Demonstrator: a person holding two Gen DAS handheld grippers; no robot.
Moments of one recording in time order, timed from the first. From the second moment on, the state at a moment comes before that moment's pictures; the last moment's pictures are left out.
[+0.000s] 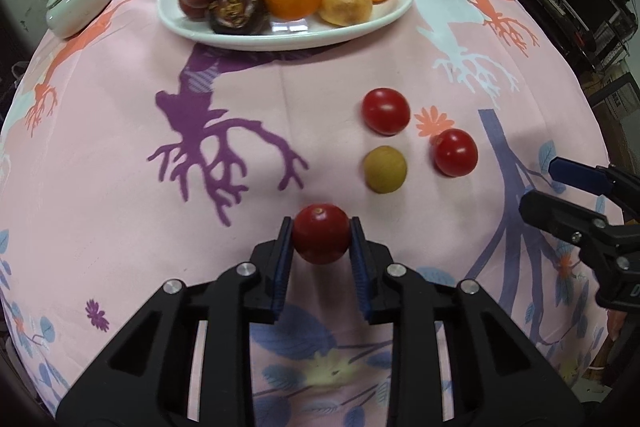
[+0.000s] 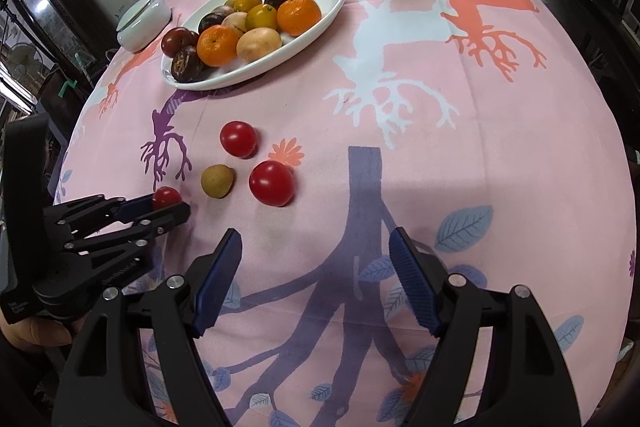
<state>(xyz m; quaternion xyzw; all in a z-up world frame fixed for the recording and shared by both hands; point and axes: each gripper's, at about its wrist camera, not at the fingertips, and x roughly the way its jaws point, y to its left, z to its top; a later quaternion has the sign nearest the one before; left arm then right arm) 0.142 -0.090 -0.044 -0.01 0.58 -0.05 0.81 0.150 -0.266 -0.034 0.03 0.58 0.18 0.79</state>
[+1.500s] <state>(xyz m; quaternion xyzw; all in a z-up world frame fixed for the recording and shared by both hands) 0.122 -0.064 -0.042 -0.04 0.59 -0.03 0.81 0.172 -0.226 -0.044 -0.05 0.58 0.21 0.79</state>
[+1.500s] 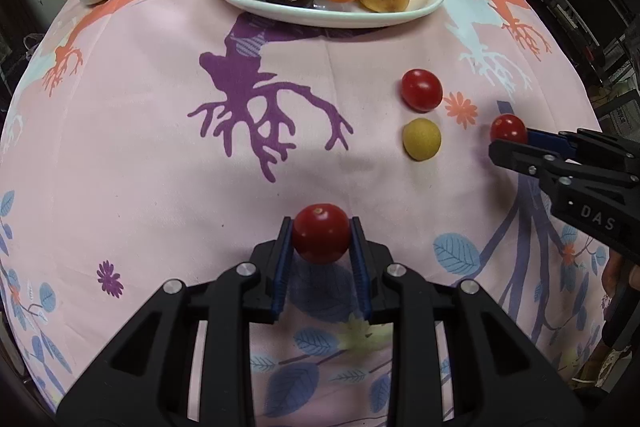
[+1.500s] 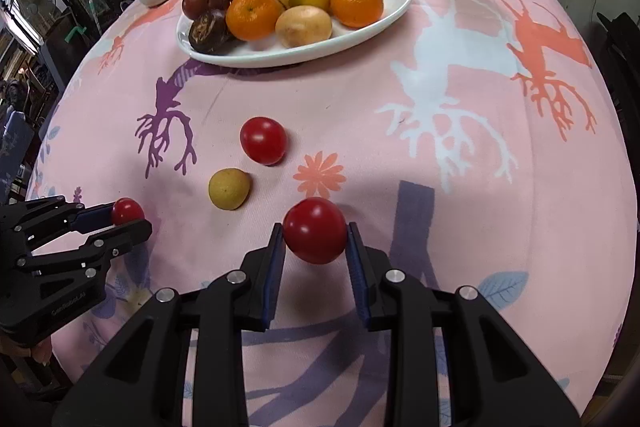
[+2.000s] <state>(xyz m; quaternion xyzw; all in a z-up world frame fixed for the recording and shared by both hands) 0.176 -0.072 0.017 -0.03 0.53 -0.06 0.84 0.199 -0.224 0.018 -0.02 0.52 0.24 0.82</state>
